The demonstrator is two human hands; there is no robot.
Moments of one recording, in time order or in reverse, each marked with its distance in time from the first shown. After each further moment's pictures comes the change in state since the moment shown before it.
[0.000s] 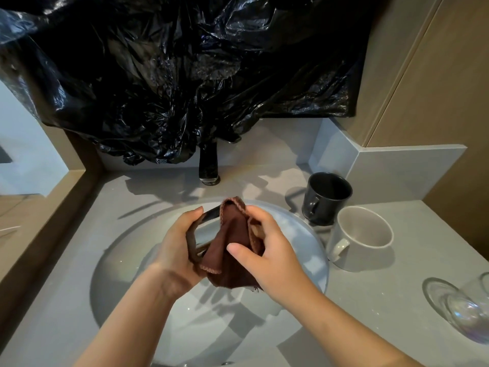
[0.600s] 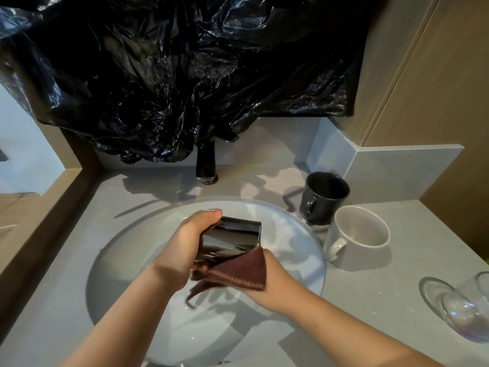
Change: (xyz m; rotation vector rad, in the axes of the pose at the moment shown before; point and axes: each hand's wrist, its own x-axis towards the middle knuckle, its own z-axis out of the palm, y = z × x) left_hand 0.000 0.000 0.008 0.397 -0.060 0.163; right_hand -0.006 0.004 -0.002 -0.075 -0.295 0.027
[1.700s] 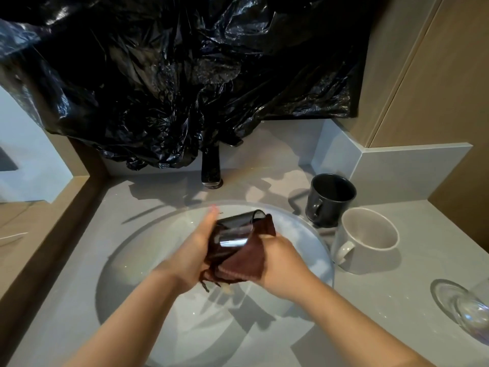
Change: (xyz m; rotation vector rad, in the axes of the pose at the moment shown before) left_hand 0.010 -0.004 -0.005 0.034 -0.195 -0.138; right_hand 0.015 -0.001 -0.015 -0.423 0.120 0.009
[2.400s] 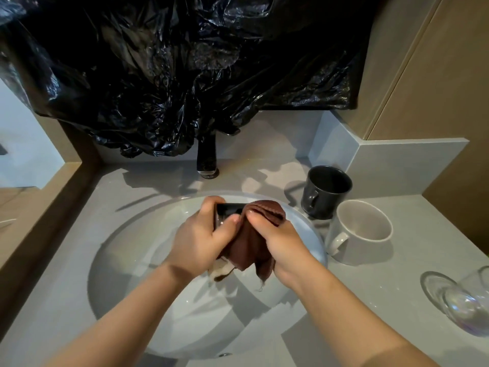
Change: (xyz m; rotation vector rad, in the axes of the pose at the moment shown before) left_hand 0.004 -0.012 0.006 0.697 0.379 0.515; right_hand 0.005 -0.004 -0.001 0.995 0.211 0.433
